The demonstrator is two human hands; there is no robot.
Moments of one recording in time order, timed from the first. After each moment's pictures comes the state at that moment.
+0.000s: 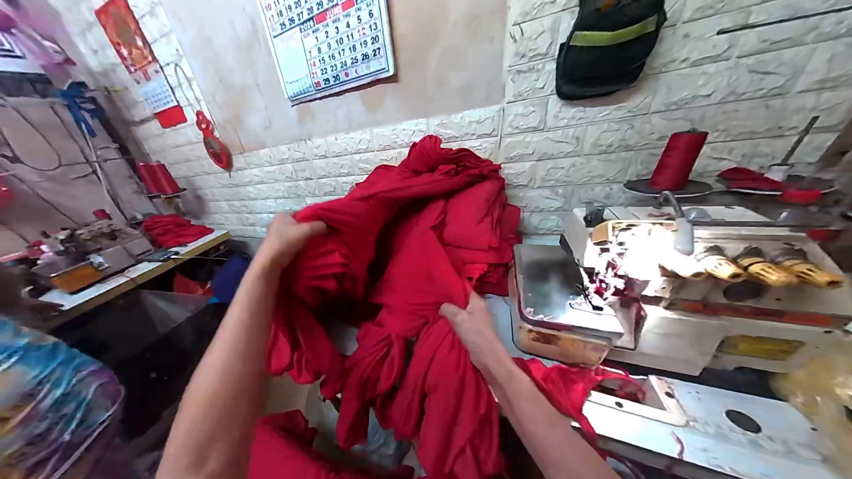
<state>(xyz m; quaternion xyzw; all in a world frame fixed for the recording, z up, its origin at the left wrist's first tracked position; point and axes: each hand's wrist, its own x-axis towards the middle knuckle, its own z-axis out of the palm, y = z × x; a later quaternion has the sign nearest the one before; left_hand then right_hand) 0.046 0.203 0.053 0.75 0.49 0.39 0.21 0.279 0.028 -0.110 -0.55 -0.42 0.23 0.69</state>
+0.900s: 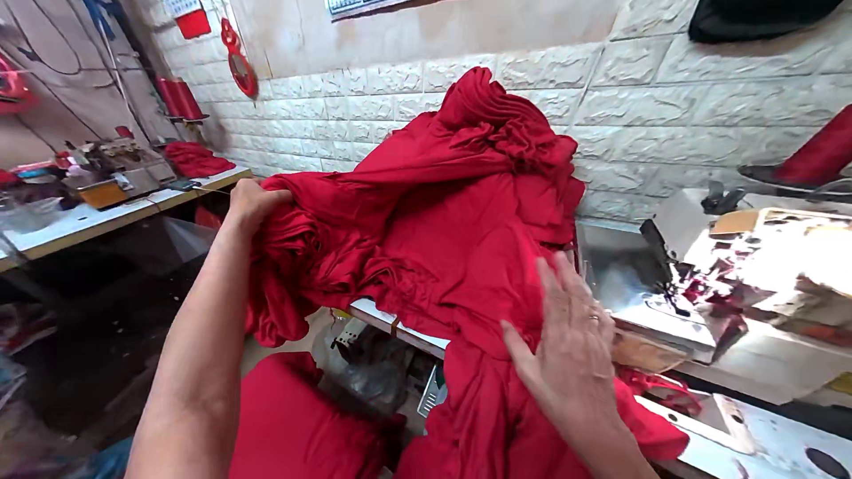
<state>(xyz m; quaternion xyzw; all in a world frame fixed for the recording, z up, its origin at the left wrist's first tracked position) -0.065 0.274 0.015 0.67 0.63 0.38 0.14 0.273 -0.046 -0.114 -0.66 -0.60 -0.25 0.39</state>
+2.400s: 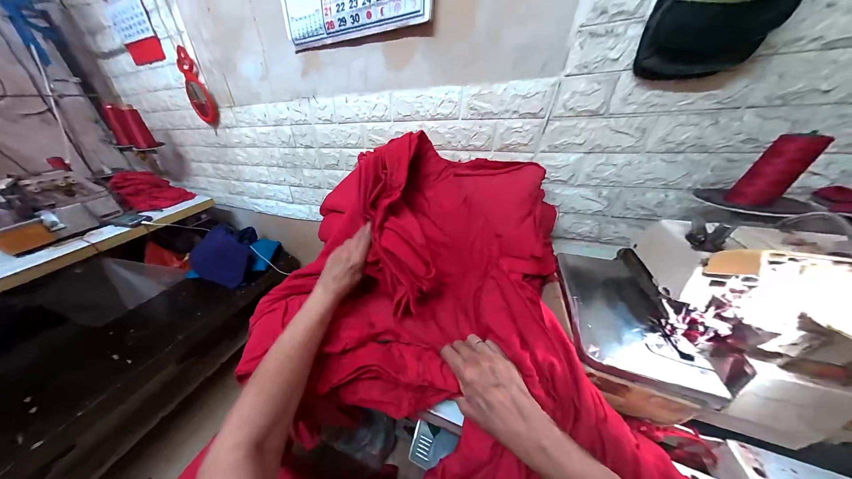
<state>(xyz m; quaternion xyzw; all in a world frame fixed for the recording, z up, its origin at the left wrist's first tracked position) 0.106 0.302 -0.101 0.89 0.27 0.33 -0.13 0.282 0.031 -0.157 -0.58 -0.74 -0.23 0.24</state>
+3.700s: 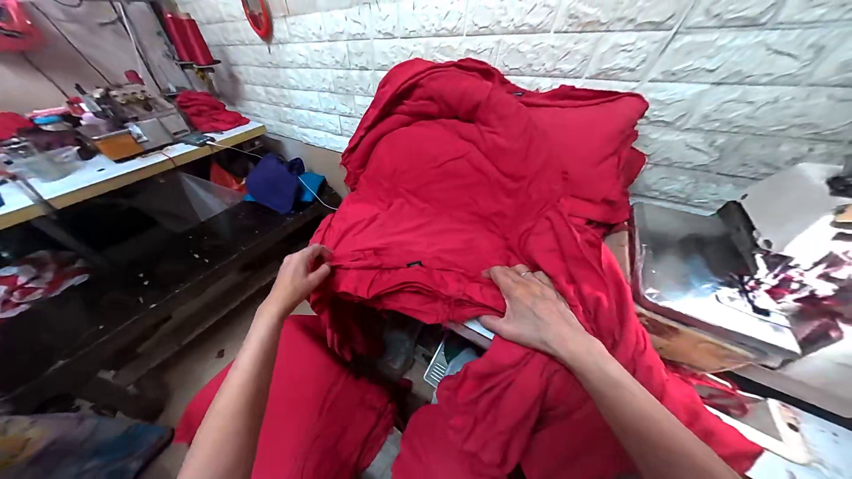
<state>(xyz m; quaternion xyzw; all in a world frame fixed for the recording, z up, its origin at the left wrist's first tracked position) -0.086 0.173 -0.144 0.82 0.45 0.32 0.12 0.292 0.027 -0.129 -0.64 -0.75 0.01 0.16</state>
